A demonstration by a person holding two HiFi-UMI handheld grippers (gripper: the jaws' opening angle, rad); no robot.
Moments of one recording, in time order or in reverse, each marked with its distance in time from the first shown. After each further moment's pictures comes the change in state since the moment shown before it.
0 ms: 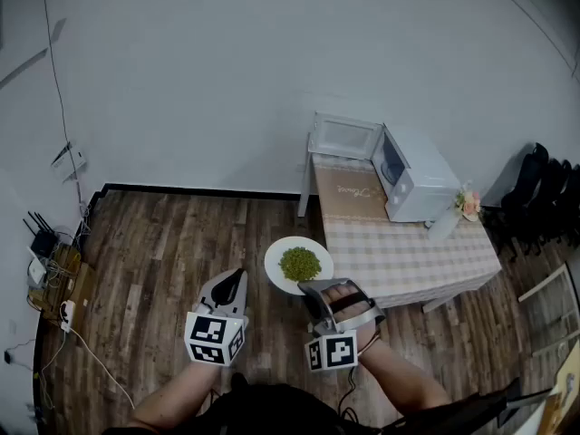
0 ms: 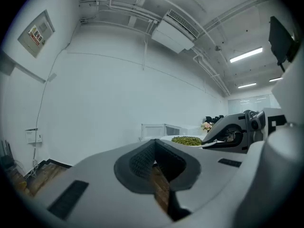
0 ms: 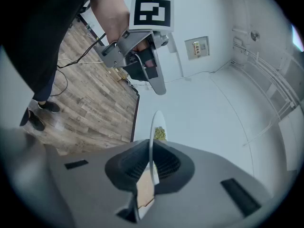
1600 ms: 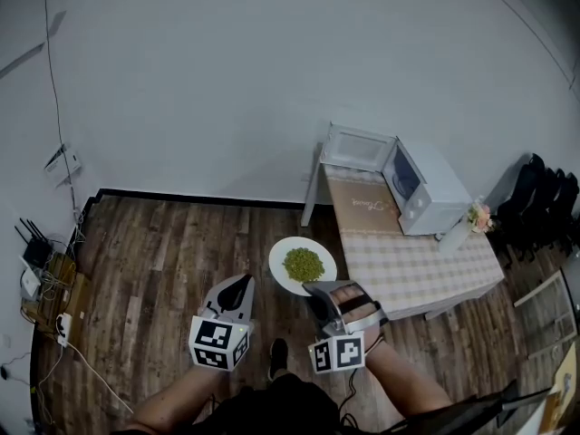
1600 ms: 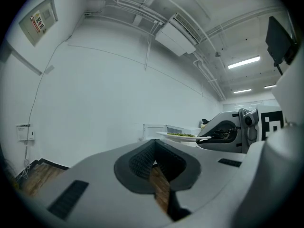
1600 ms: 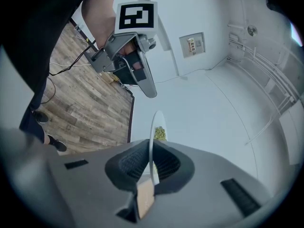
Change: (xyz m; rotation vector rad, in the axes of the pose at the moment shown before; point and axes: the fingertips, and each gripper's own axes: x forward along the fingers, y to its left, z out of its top) left arm 0.013 0.088 -0.007 -0.026 -0.012 -0.081; right arm 0.078 -0.022 0.053 0.075 -0.003 -0.031
